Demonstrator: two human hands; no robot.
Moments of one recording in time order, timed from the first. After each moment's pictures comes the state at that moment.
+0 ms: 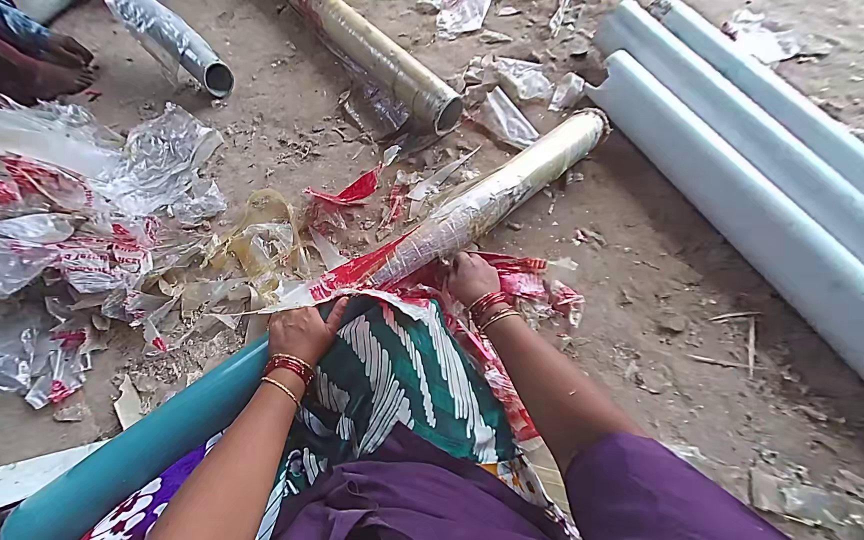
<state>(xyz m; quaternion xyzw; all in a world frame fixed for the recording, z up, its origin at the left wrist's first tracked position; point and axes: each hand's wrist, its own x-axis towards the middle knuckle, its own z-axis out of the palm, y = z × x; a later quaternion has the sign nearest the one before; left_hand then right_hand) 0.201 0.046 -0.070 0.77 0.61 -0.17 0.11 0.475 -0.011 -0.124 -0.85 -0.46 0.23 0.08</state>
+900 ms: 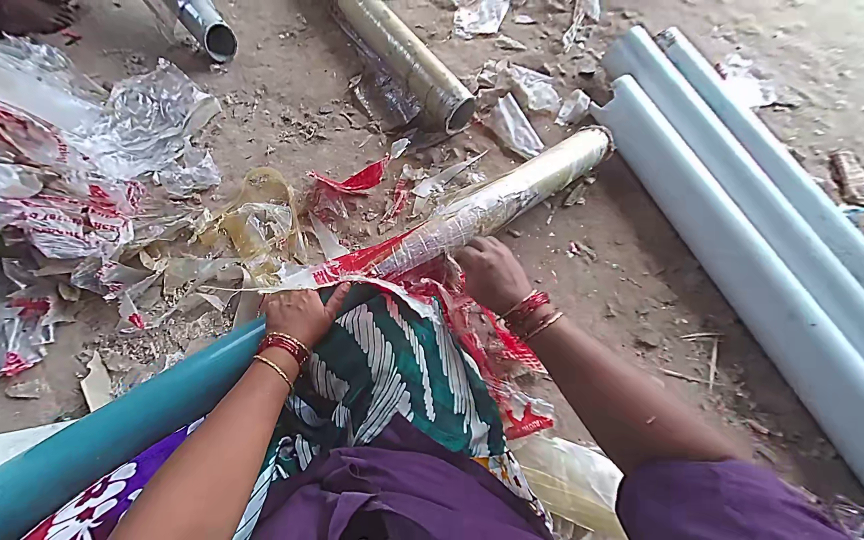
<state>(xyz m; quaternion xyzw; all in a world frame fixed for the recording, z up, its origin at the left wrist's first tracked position) 0.201 0.057 -0.065 0.76 0.60 -0.20 0.16 0.489 -0.029 -0.080 -0.70 -0.70 0.10 0.13</state>
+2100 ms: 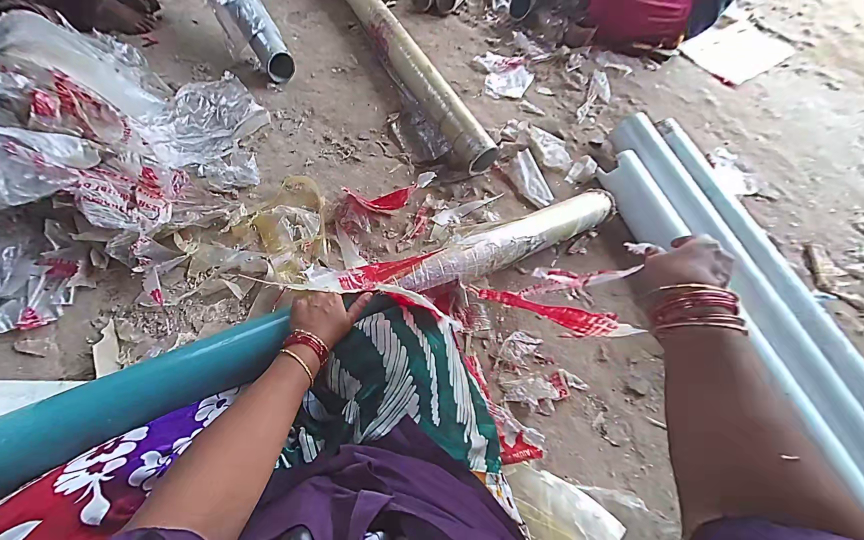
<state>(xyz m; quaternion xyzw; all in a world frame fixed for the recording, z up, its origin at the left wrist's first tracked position) 0.192 0.046 -0.074 0.78 0.59 -0.13 0.15 0.613 -0.062 0.029 -0.95 -0.26 0.03 0.16</state>
